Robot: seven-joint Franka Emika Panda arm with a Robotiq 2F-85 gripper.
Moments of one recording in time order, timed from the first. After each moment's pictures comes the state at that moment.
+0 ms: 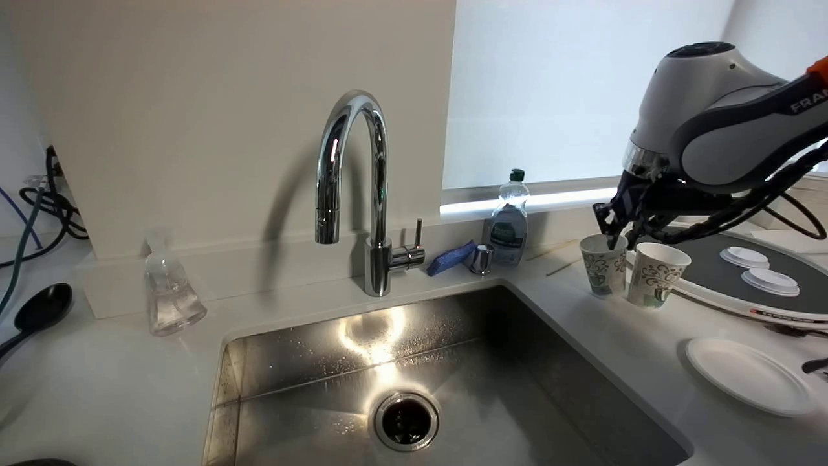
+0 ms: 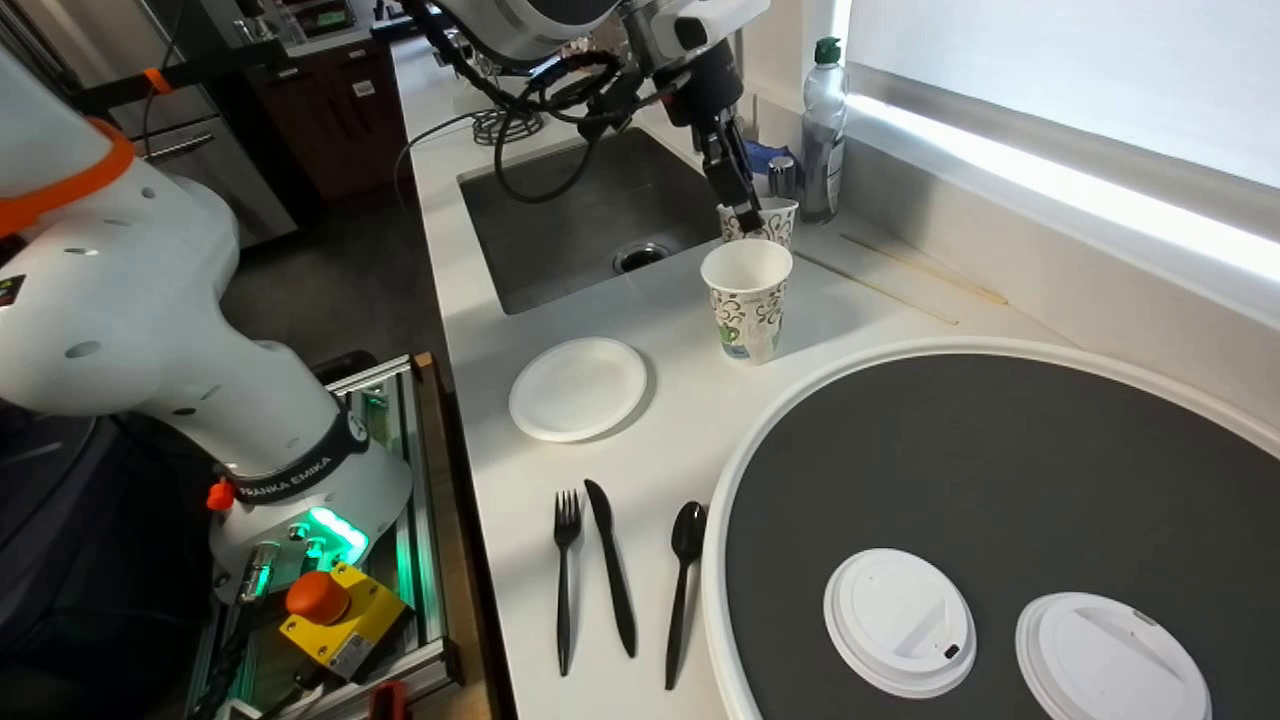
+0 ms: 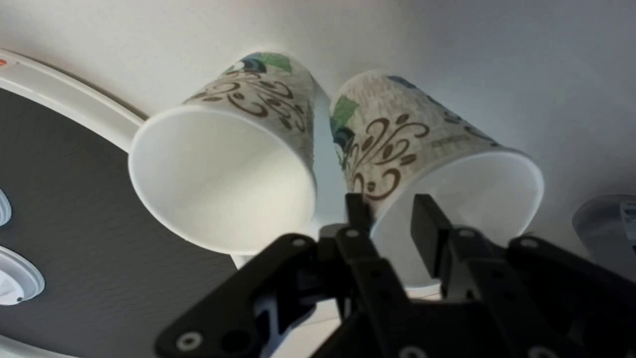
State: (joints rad) arm -0.08 -0.12 0.06 -2.41 -0.41 2.49 0.81
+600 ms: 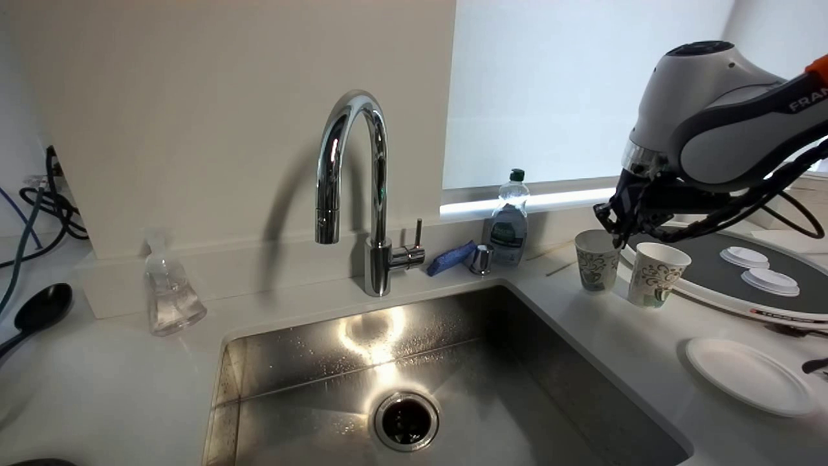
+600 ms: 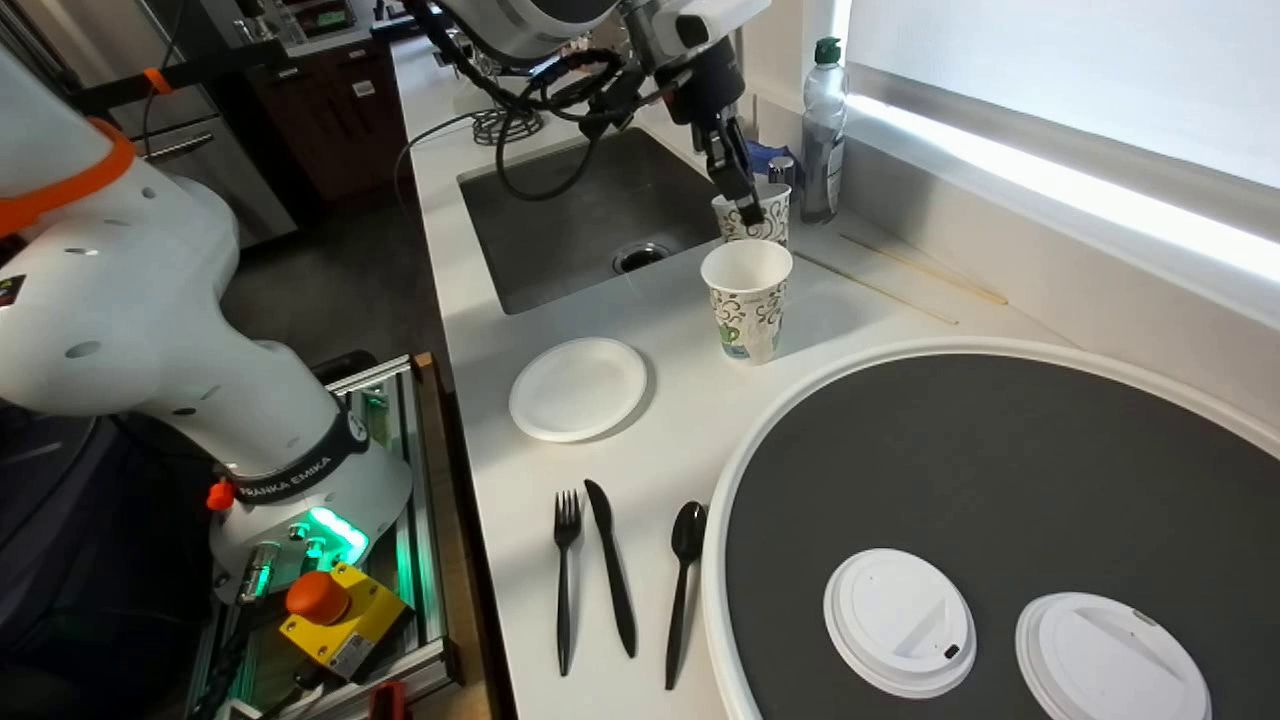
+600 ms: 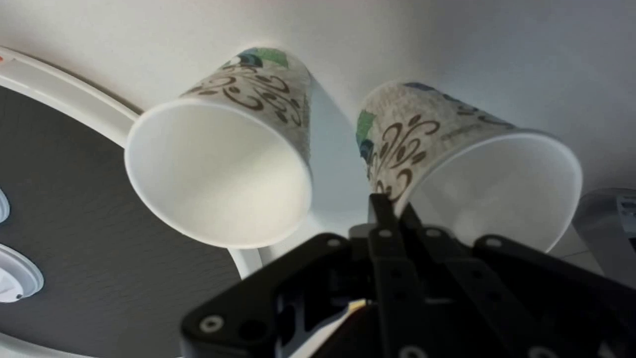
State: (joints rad) arm -0.08 -0.12 0.06 -2.40 -0.41 2.49 0.81
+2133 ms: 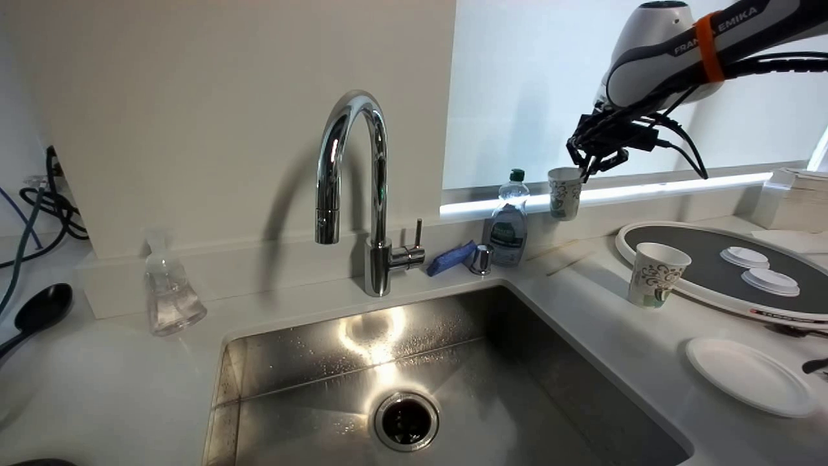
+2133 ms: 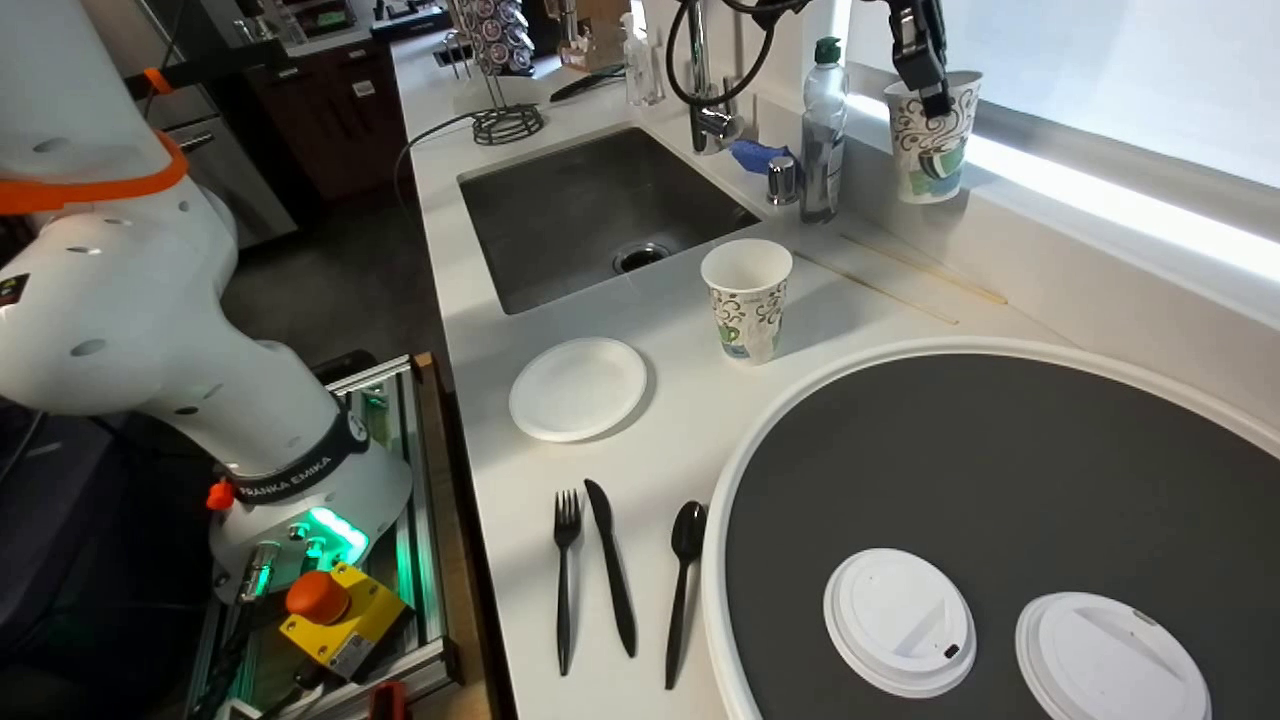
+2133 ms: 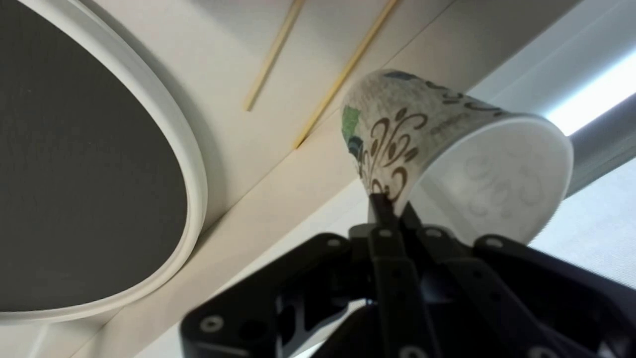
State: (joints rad) arm -0.06 0.21 -0.06 -1.82 -0.21 2.41 0.83
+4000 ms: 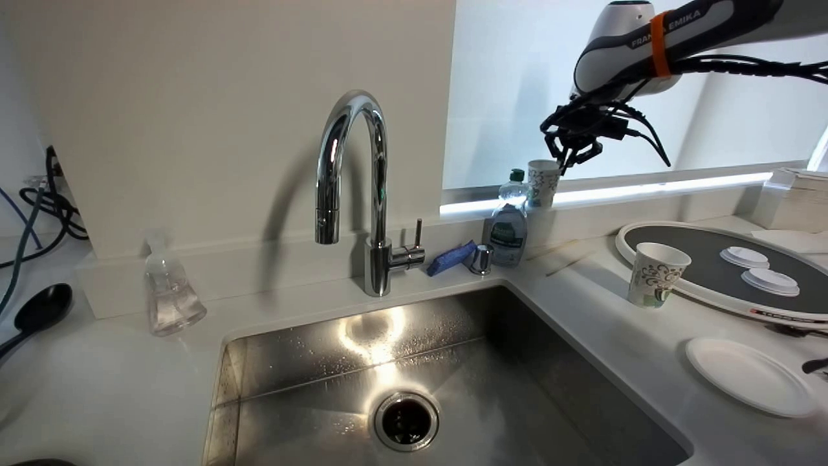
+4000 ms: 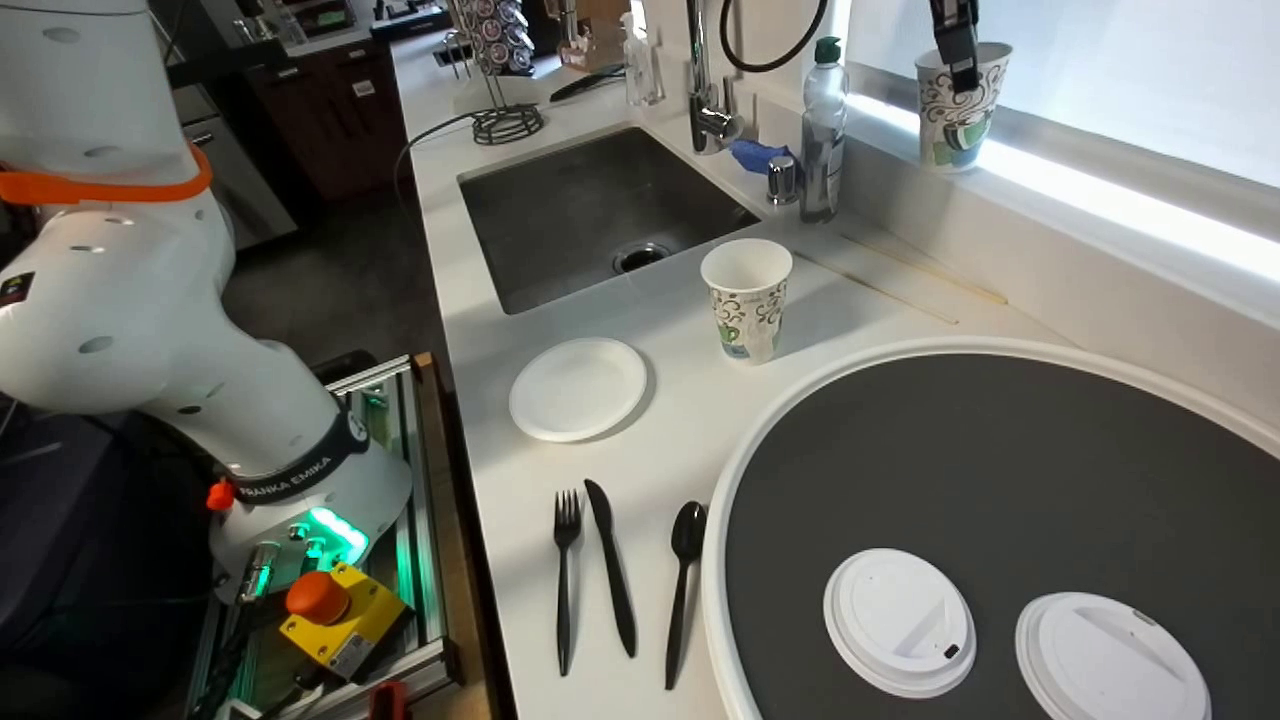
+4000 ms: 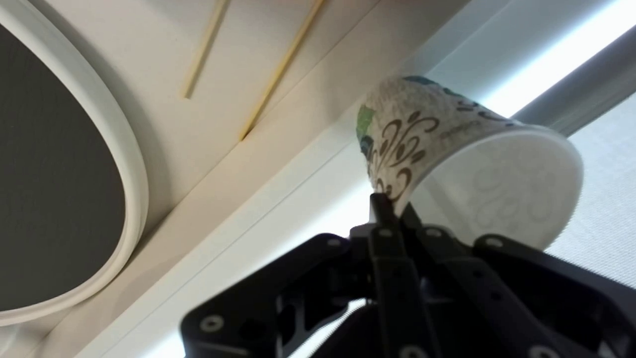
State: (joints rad) arm -0.03 0.39 -0.07 -1.54 -0.13 2.27 0.77
